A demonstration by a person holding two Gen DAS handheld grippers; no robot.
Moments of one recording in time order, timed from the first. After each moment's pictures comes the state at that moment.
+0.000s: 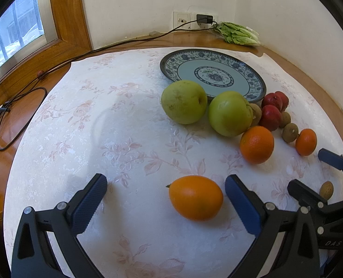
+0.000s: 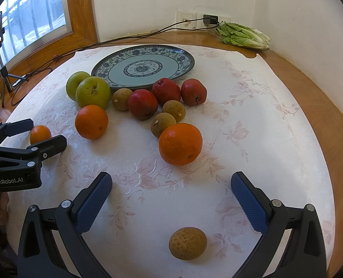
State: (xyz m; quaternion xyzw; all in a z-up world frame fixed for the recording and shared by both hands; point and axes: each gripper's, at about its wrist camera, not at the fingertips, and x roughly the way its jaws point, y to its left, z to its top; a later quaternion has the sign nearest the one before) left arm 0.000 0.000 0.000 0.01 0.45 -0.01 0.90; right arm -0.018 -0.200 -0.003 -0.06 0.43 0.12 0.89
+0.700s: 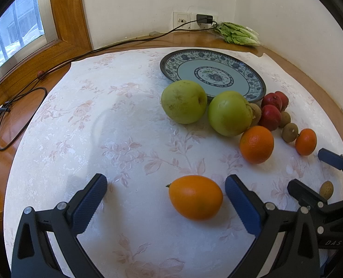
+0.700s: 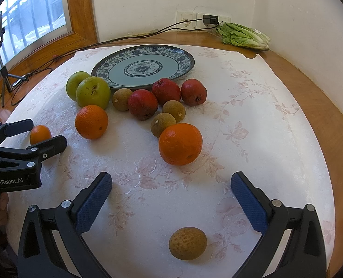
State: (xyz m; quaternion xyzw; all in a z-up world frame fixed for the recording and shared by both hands) left arm 0.000 0.000 0.000 0.01 0.45 -0.01 0.90; right arm -0.018 -0.200 -0.003 -0.06 0.43 0.12 0.89
